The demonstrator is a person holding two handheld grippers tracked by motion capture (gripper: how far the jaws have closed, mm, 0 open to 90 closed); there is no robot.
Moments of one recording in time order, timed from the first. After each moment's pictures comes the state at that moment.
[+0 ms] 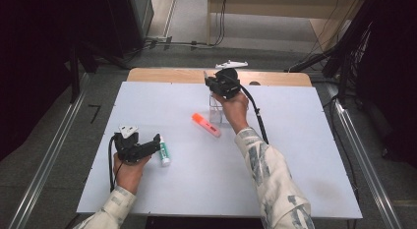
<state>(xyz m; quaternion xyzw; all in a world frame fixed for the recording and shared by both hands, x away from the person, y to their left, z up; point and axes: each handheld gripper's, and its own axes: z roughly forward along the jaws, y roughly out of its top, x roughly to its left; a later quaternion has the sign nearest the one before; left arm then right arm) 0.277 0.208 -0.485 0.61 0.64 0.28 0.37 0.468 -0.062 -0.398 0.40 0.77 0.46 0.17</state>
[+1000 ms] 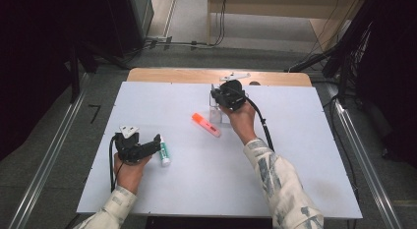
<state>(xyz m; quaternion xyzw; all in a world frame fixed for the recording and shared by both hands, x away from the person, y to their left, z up) 0.278 0.207 -0.486 0.61 0.64 0.28 0.36 0.447 -0.078 -0.418 0.40 0.80 0.42 0.18</state>
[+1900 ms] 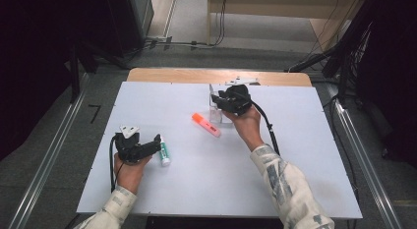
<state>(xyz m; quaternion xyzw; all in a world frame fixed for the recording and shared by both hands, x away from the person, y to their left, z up) 0.278 0.206 -0.486 0.61 0.64 0.28 0.36 0.424 -0.095 -0.411 0.37 0.79 0.45 0.17</state>
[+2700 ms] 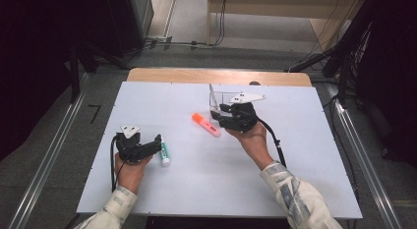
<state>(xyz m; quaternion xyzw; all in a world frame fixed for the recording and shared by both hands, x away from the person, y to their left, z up) 0.279 0.204 -0.487 0.61 0.64 0.28 0.36 0.374 -0.110 -0.418 0.33 0.81 0.47 0.15</state>
